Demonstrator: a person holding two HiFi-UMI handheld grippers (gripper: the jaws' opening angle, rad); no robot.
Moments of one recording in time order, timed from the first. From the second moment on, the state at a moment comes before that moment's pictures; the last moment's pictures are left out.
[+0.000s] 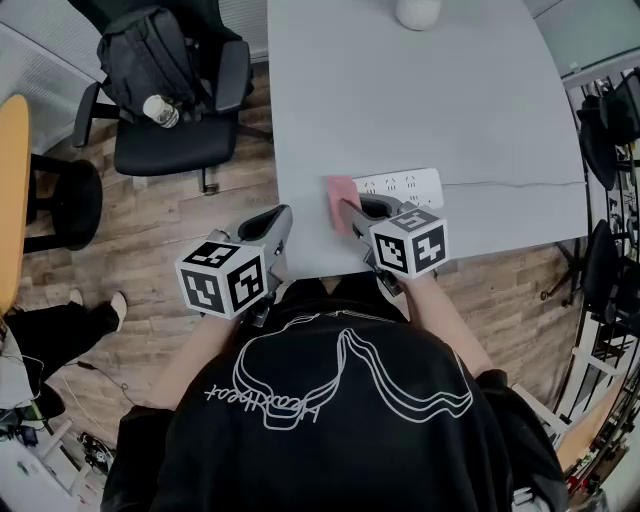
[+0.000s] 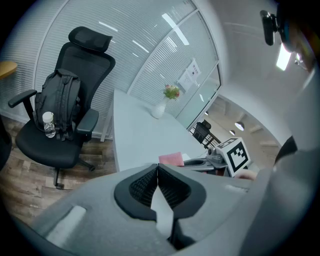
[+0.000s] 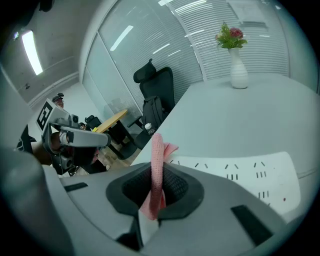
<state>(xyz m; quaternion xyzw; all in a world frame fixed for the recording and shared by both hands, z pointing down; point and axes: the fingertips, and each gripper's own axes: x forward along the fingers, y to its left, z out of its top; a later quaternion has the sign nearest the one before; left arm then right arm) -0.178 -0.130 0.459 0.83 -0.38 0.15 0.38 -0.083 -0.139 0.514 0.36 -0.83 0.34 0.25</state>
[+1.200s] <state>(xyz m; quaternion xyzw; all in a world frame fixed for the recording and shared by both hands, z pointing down) -0.139 -0.141 0.458 0.83 -0.37 0.15 0.38 -0.027 -0.144 0.522 0.37 -0.82 0.34 0.27</state>
